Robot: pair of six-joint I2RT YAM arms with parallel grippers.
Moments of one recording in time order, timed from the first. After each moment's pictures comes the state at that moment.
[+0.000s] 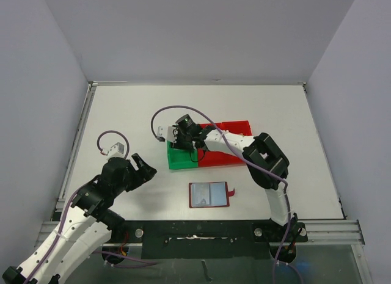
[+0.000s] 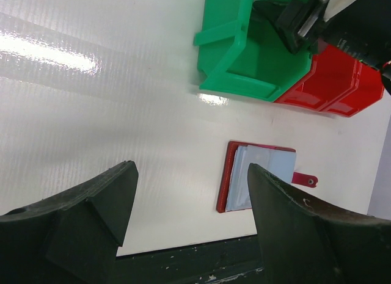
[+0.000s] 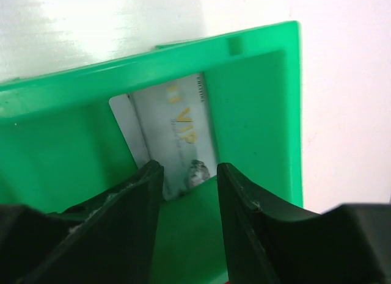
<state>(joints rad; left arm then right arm) -0.55 0.54 0.56 -0.70 -0.14 -0.97 0.82 2.07 1.47 -0.24 0.02 -0.80</state>
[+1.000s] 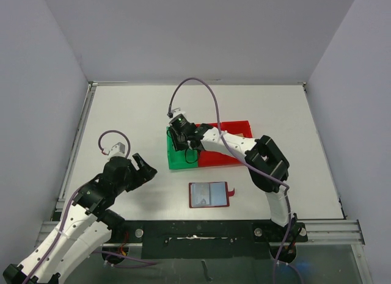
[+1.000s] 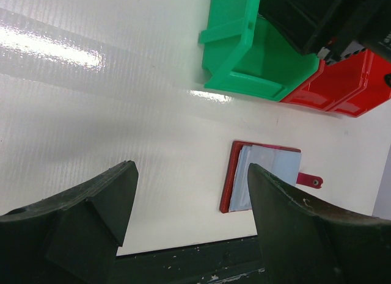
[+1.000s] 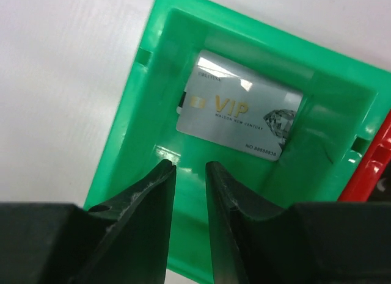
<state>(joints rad) -0.55 0.57 0.56 -0.70 -0.14 -0.96 0.86 2.02 1.55 -0.37 0.14 0.34</state>
